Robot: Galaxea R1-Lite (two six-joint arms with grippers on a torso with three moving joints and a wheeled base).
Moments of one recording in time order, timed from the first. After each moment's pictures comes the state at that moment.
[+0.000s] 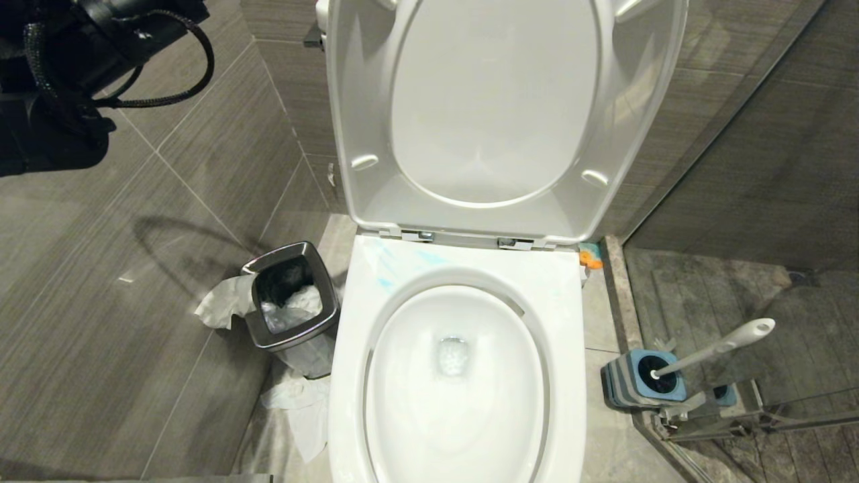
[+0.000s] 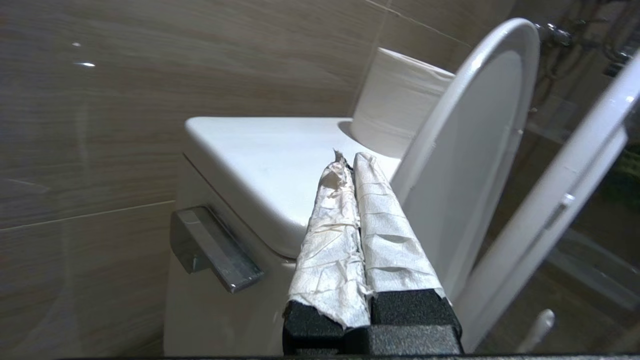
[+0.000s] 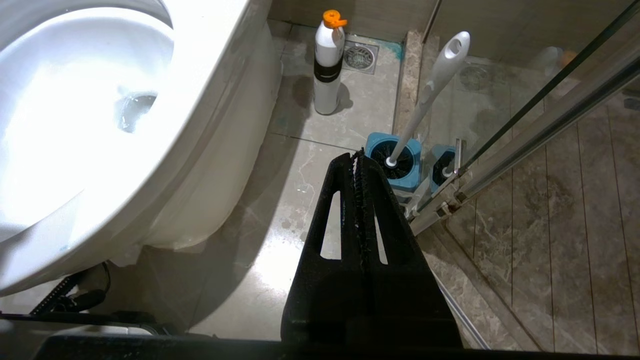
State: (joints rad) left arm -0.05 1.98 -1.94 -0.82 -0.82 -0.50; right arm 0.01 0.00 0.00 0.00 0.00 -0.01
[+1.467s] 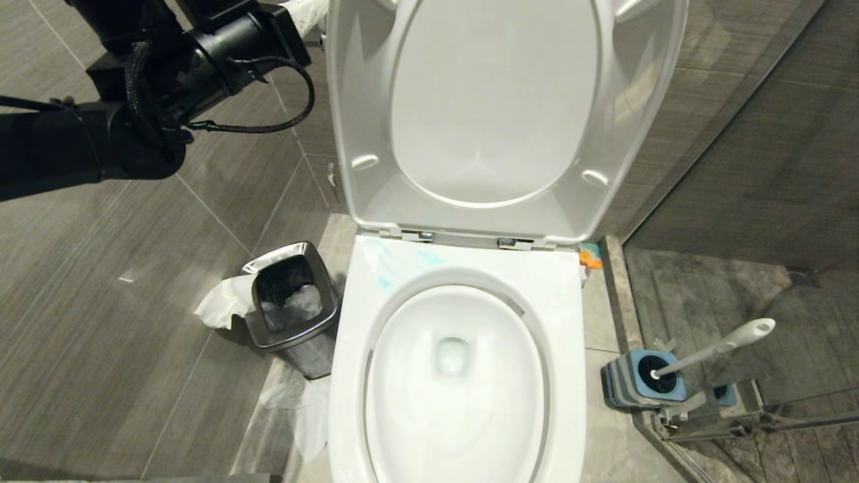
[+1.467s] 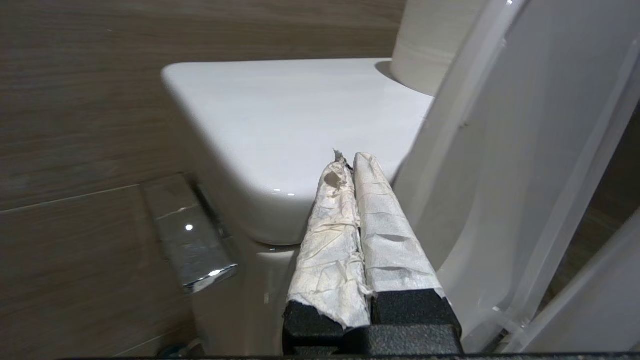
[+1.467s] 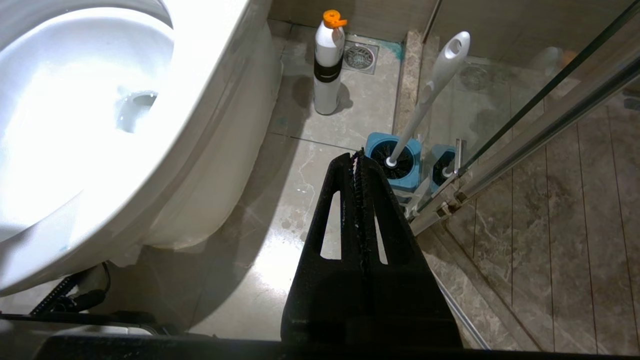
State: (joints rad) left arm -0.24 2.02 -1.94 -0.61 -0.56 -0.09; right arm 0.01 0.00 0.00 0.00 0.00 -0.01
